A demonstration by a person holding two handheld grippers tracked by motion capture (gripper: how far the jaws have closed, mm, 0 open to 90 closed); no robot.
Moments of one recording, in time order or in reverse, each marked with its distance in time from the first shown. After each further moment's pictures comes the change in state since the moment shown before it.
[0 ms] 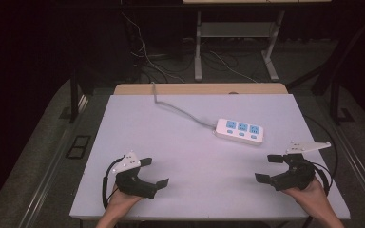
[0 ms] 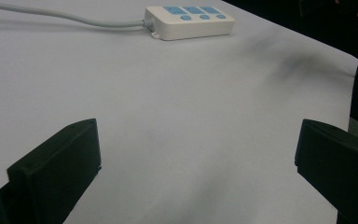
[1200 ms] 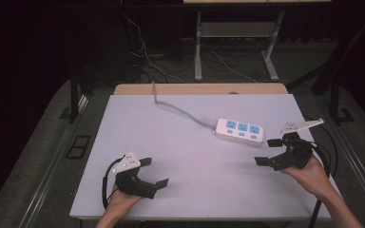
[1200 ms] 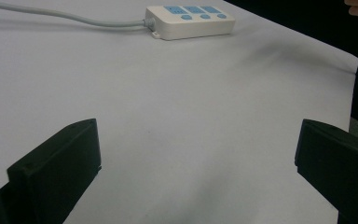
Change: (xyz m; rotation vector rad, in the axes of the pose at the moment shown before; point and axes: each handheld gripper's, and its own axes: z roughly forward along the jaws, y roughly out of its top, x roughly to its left) left arm 0.000 0.000 0.000 0.001 0.002 0.001; right arm -0.025 0.044 0.004 0.092 -0.030 -0.031
